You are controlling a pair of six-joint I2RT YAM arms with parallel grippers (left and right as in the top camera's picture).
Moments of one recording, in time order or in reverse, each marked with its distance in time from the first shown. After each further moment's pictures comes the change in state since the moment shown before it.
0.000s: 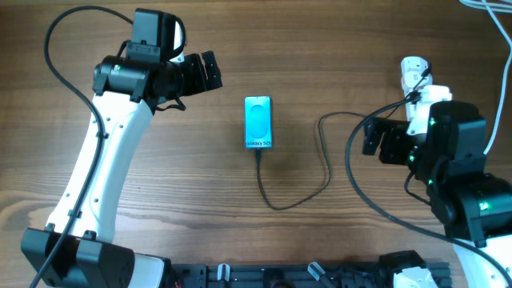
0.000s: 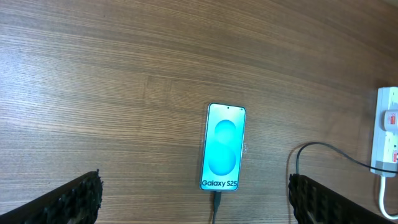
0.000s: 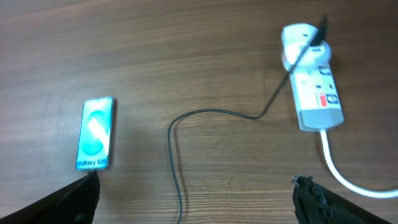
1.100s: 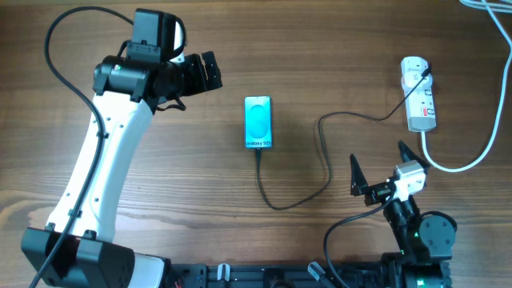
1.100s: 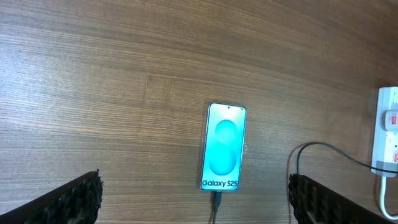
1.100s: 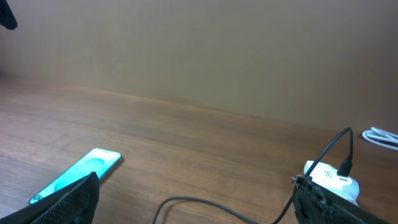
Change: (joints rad) left arm 0.000 0.002 -0.001 0.000 0.000 0.000; right arm -0.136 -0.921 -1.056 0.899 -0.280 -0.312
